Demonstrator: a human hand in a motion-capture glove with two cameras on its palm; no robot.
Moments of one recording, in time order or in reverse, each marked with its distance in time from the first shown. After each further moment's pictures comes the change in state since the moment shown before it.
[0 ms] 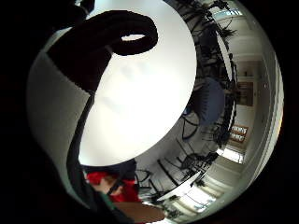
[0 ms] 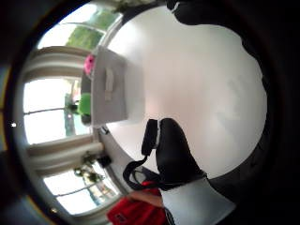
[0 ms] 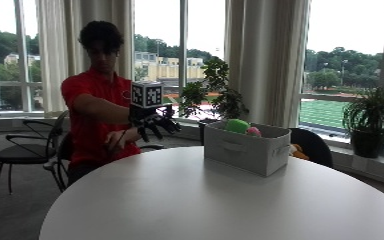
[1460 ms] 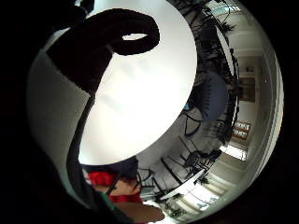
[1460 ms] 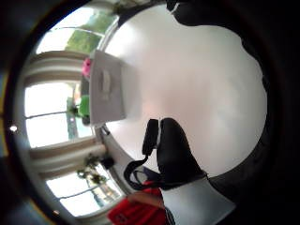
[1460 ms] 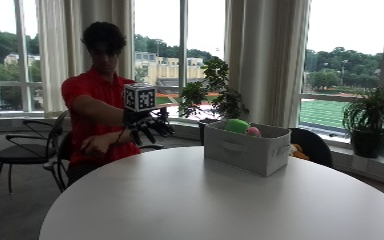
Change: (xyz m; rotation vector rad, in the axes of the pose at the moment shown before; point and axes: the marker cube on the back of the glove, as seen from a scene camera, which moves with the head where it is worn) arm 0.016 0.014 0.012 -0.004 -0.029 0.035
